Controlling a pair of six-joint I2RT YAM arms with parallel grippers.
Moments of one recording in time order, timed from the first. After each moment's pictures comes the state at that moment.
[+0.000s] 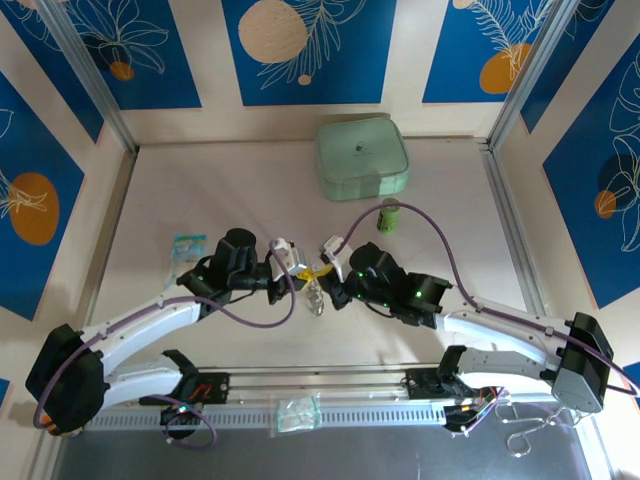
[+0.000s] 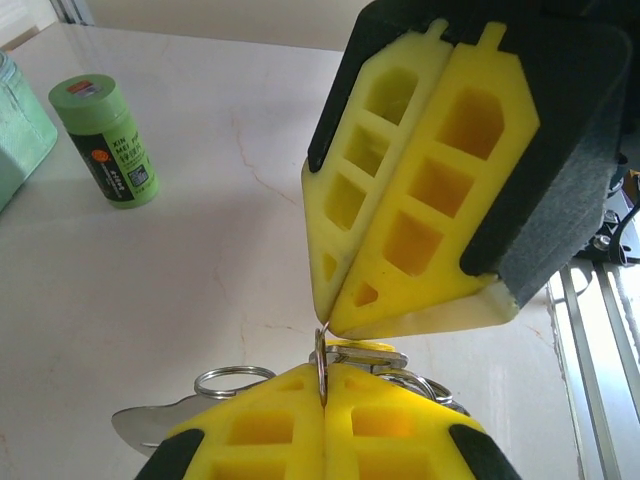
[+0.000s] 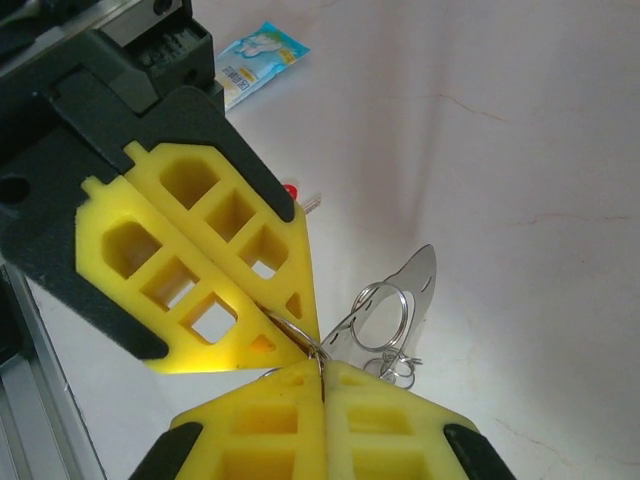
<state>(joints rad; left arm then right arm) -0.71 1.12 0.64 0.00 0.60 0.29 1.01 1.08 0.76 -0.25 0.05 0.19</state>
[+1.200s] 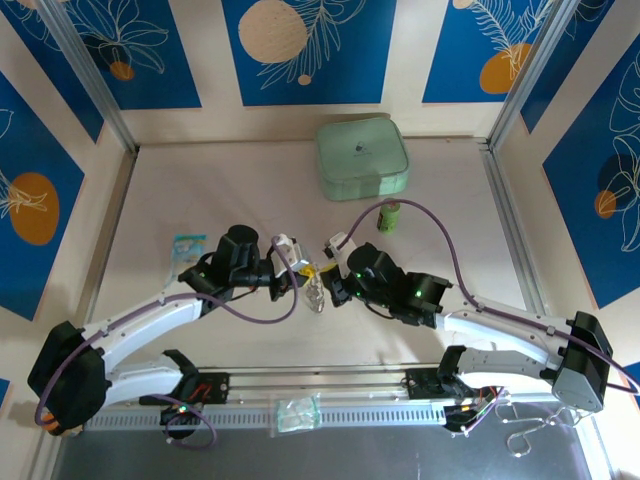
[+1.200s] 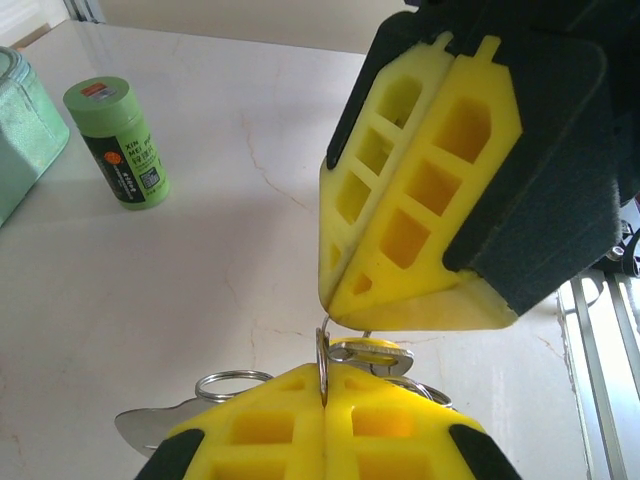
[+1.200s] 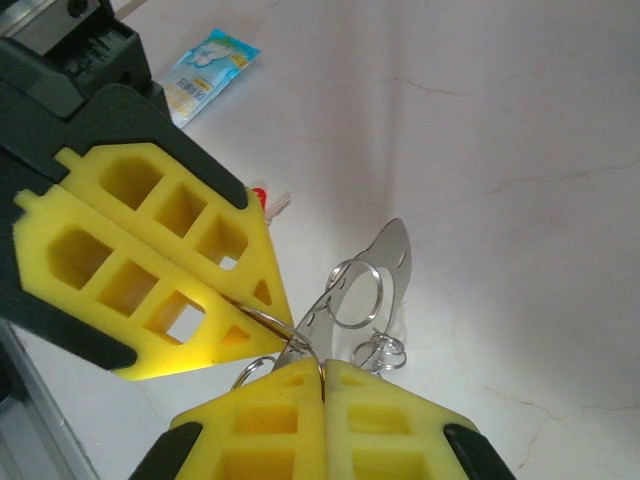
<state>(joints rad) -0.71 1.14 0.67 -0.02 0.58 0.28 1.02 1.08 0.78 -0.30 0.13 0.32</state>
